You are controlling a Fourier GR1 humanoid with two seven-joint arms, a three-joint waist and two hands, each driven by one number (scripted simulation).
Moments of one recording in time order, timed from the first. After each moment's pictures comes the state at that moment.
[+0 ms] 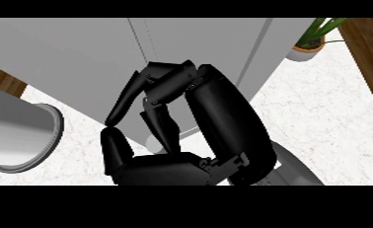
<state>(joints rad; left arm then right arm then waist) 0.66 0.50 -0.02 -2.05 0.78 -0.24 -0.50 -0.73 -0.01 0.48 -1.90 -0.08 -0.32 0.59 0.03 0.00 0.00</state>
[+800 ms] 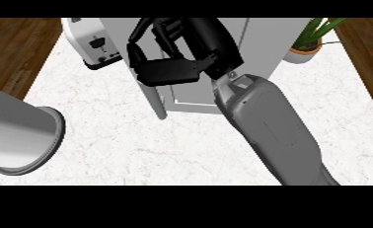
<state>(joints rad) 0.71 0.50 0.12 -2.03 0.85 -0.37 -0.46 -0.91 0.00 0.28 -1.42 -0.19 -0.12 0.32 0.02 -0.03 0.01</state>
